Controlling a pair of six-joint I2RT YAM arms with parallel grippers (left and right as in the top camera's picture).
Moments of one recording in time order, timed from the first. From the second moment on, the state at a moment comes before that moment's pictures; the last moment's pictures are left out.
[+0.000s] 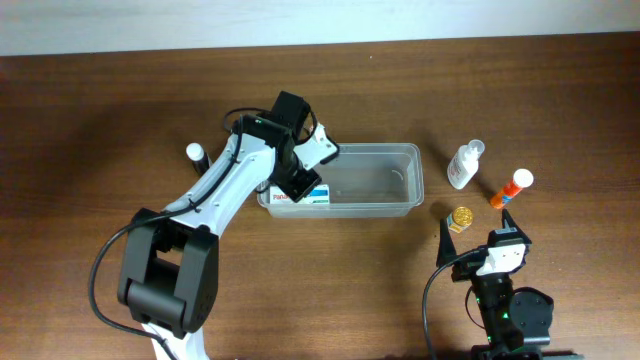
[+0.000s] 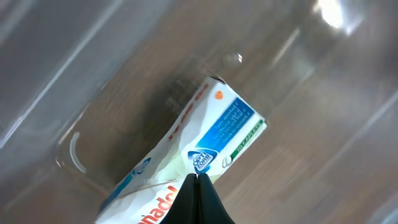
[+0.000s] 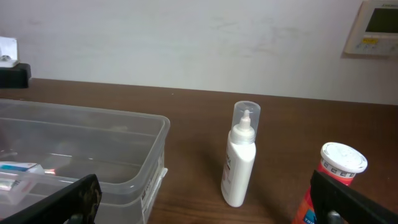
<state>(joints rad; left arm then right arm) -0.43 1.98 1.53 -0.93 0.20 0.38 -0.02 0.01 0.01 -0.07 -0.10 -0.05</state>
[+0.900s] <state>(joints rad) -0.48 1.98 1.36 -0.71 0.04 -0.16 -0.02 0.01 0.01 -0.07 -0.10 -0.05</state>
